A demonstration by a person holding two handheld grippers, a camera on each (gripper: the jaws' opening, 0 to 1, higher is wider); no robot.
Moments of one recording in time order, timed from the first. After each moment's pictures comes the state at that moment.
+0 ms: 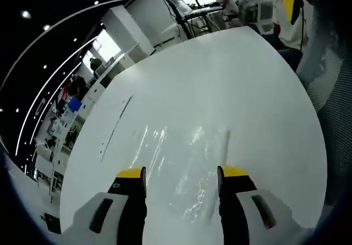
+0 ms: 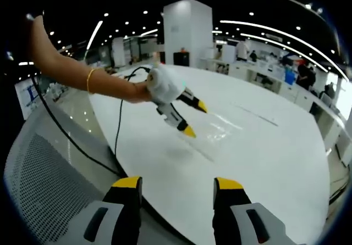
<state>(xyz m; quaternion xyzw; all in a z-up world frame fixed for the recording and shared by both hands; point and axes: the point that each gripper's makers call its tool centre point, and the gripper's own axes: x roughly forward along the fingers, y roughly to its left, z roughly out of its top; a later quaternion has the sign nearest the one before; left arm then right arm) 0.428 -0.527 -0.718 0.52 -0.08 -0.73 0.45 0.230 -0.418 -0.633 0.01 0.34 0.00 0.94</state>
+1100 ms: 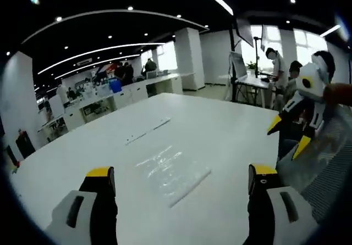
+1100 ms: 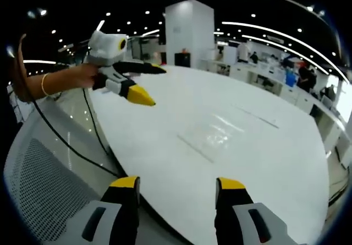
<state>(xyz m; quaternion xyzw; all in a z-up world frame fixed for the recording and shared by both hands) 0.414 -0.390 -0.581 0.17 0.10 -0.70 0.68 0.230 -0.421 -0.631 0.01 0.33 -0.01 0.94</state>
